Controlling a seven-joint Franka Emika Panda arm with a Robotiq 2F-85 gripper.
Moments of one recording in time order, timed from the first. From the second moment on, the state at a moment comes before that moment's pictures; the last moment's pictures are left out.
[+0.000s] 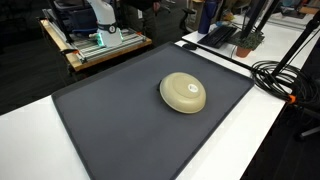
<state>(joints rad) -0.18 -0.19 -0.12 -2.12 -0.20 1.80 0.01</state>
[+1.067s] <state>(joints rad) -0.09 -0.27 -0.12 -2.50 0.45 2.22 0.01</state>
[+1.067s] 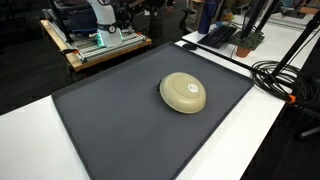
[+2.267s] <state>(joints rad) 0.14 -0.16 -0.08 -2.61 1.28 2.86 -0.07</state>
